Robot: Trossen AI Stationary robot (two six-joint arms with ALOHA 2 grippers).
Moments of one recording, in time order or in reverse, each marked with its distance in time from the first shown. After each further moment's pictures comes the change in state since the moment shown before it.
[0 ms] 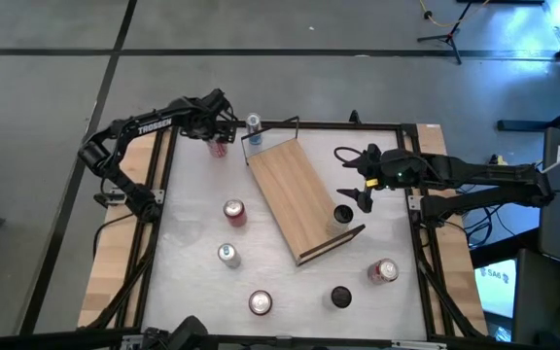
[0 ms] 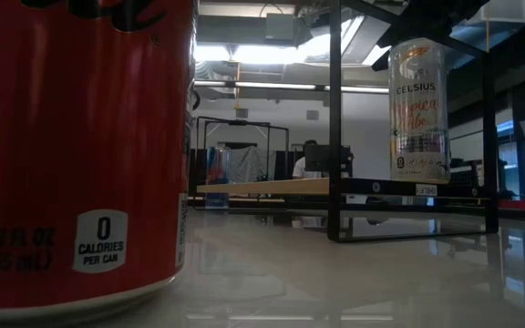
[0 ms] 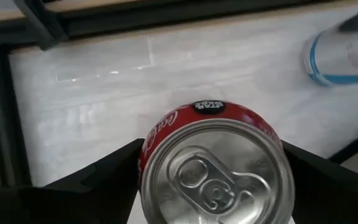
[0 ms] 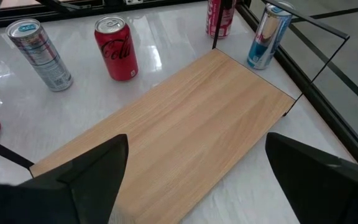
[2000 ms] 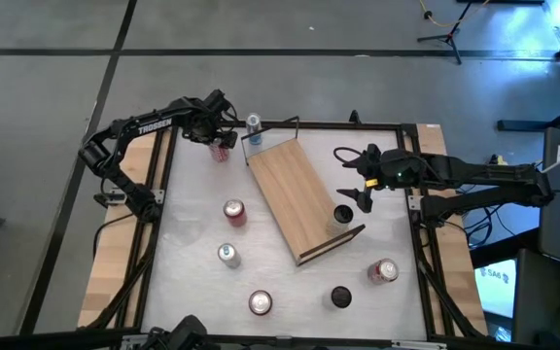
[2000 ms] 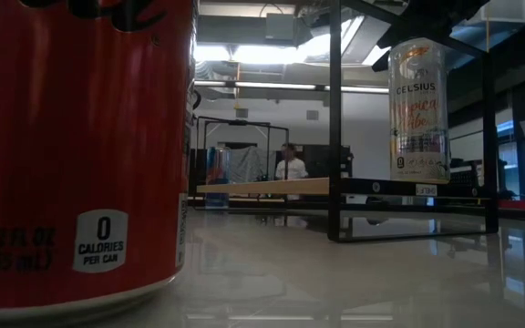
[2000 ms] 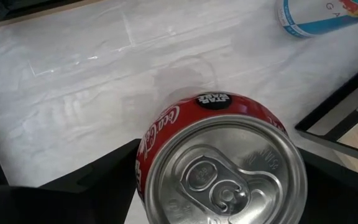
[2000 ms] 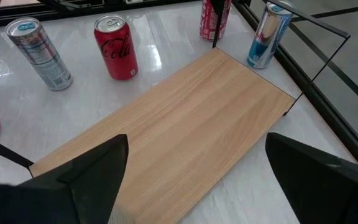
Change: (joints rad) left arm 0.005 -0.001 0.001 -0.008 0.119 0.097; right arm 0.000 0.002 0.000 -0.002 0.000 0.000
